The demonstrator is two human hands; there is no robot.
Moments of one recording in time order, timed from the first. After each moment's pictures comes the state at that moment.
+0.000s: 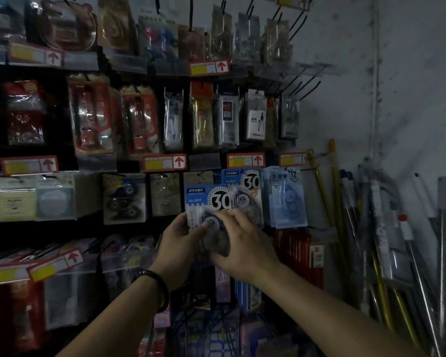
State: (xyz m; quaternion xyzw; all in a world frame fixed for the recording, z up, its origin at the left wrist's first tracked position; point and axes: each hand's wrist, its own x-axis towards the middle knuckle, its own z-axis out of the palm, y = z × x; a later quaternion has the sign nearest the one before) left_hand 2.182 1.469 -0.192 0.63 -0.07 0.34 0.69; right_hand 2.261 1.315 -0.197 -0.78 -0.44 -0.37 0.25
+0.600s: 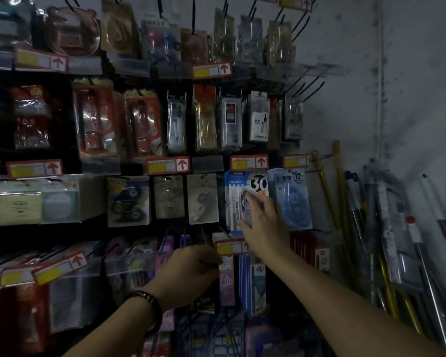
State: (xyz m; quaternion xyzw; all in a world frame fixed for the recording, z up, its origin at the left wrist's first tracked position) left_hand 2.165 1.482 -0.208 0.94 -0.04 0.28 0.19; right_hand 2.321 1.314 -0.178 -0.81 -0.28 -0.41 0.30
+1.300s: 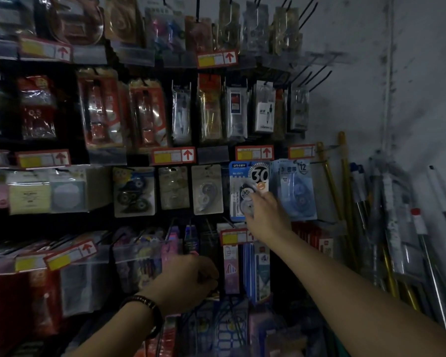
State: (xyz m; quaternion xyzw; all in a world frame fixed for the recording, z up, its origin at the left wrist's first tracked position) left_hand 2.153 1.501 -0.237 0.96 -0.04 0.22 0.14; right_hand 2.329 1.321 -0.169 -0.86 -0.27 -0.35 0.25
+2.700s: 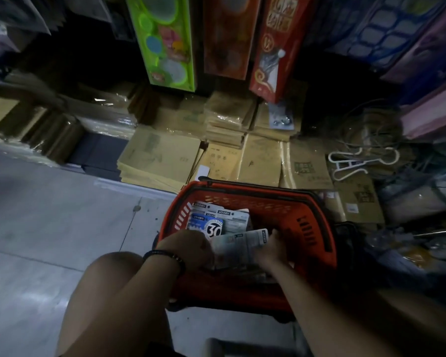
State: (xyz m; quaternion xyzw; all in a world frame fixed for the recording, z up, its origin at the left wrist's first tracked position) left_hand 1.940 1.549 -0.824 0.85 0.27 -0.33 0.30; right_hand 2.097 1.369 -0.938 -0.92 -0.05 0.34 0.20
